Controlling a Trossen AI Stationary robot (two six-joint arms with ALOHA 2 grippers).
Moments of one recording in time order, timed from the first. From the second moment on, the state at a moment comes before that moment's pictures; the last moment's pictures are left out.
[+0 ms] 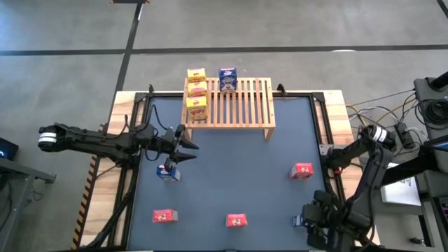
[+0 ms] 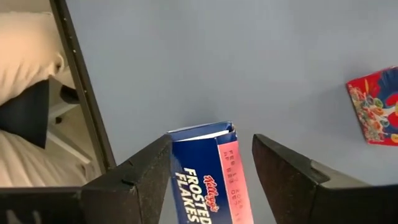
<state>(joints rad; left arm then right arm) 0.08 0.90 0.30 0.57 0.28 -0.18 1.13 1.58 1.29 -1.13 0.34 1.43</state>
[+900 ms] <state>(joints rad) 0.08 0.90 0.30 0.57 0.28 -0.18 1.13 1.56 1.31 -1.13 0.31 1.49</state>
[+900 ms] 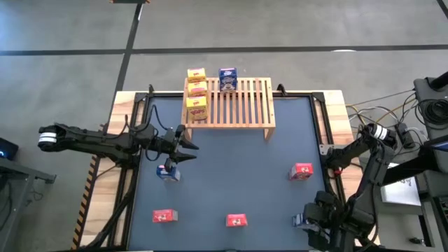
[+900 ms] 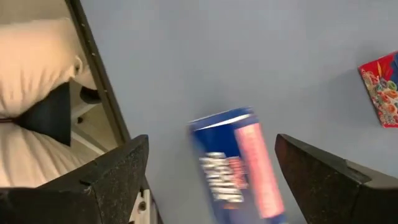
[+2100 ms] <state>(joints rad) 0.08 0.90 0.30 0.56 0.28 -0.19 1.19 1.66 1.22 -1.12 0.18 1.50</state>
